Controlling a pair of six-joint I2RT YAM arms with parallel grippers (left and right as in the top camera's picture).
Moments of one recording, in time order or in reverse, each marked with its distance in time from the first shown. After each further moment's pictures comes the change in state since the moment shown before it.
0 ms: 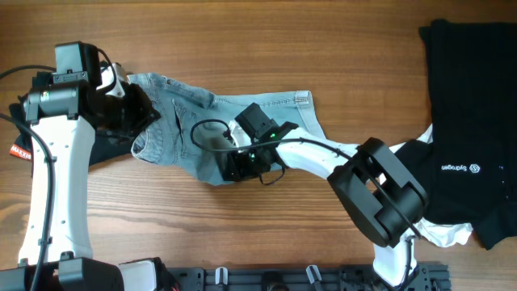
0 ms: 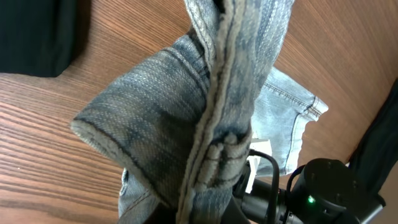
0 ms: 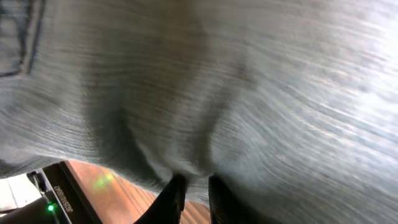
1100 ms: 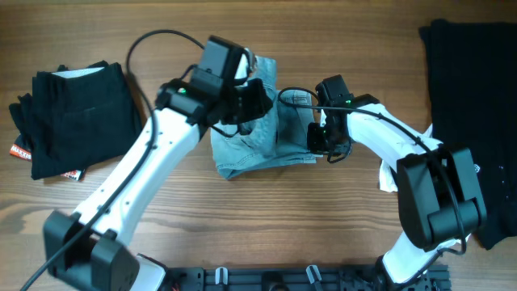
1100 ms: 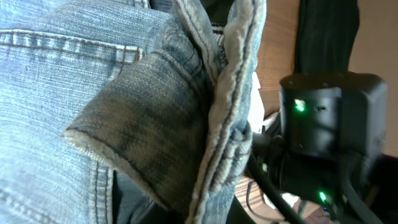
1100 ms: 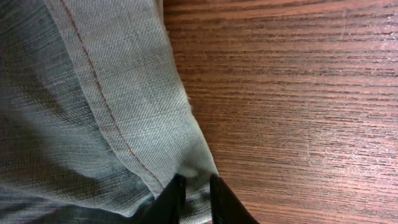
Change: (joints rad) left arm -0.619 0.144 0.001 0.451 0.003 -0.225; right arm -0.407 -0.171 -0.071 -0.345 0.477 -0.045
